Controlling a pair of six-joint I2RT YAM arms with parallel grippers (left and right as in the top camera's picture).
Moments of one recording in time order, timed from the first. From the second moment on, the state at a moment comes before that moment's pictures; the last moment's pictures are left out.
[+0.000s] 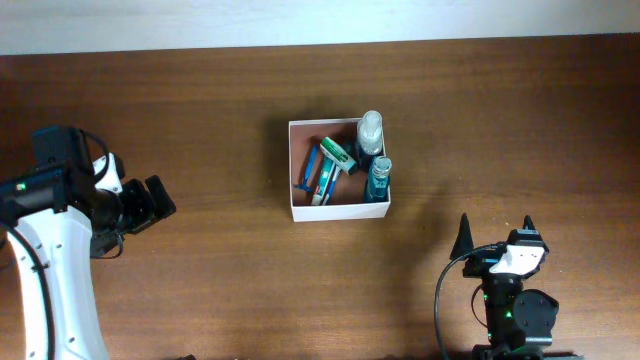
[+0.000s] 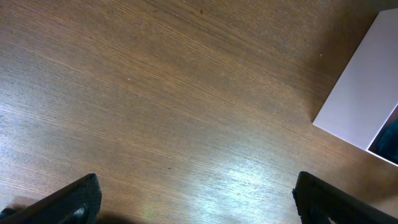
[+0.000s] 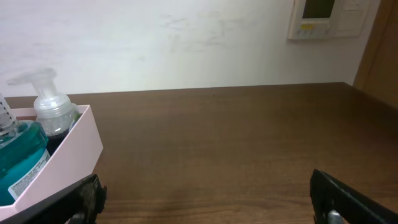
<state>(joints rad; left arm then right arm) 0.31 1.41 1.37 -1.34 0.16 -0.18 -0.08 0.01 0.01 -0.07 0.02 0.01</state>
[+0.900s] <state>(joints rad) 0.25 1.34 1.29 -1.02 0.20 -0.18 -0.08 0.01 0.01 -0.07 0.02 0.00</state>
